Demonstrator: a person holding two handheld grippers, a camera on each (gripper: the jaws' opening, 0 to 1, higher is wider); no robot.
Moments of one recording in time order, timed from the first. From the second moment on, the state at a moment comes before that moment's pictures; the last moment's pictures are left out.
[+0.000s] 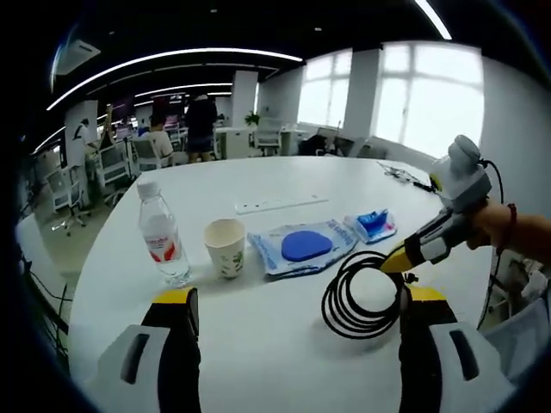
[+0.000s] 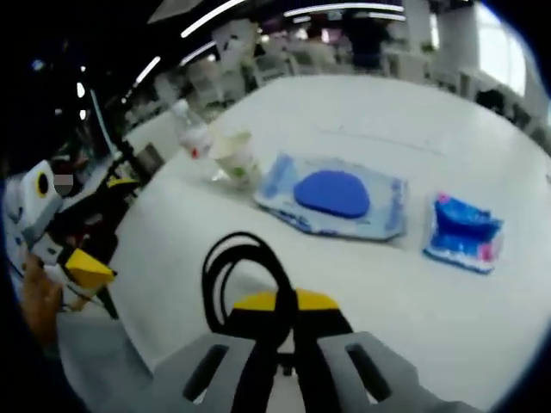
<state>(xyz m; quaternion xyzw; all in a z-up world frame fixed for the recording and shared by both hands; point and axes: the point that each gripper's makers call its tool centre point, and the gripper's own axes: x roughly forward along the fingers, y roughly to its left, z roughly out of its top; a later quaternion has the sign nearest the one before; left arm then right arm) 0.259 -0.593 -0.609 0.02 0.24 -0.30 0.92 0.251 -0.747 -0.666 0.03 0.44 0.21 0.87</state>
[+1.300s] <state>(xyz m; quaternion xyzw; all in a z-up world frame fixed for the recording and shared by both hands) 0.243 -0.593 -0.612 0.05 0.25 -0.32 0.91 0.250 -0.814 -0.655 0.05 0.46 0.17 0.87</state>
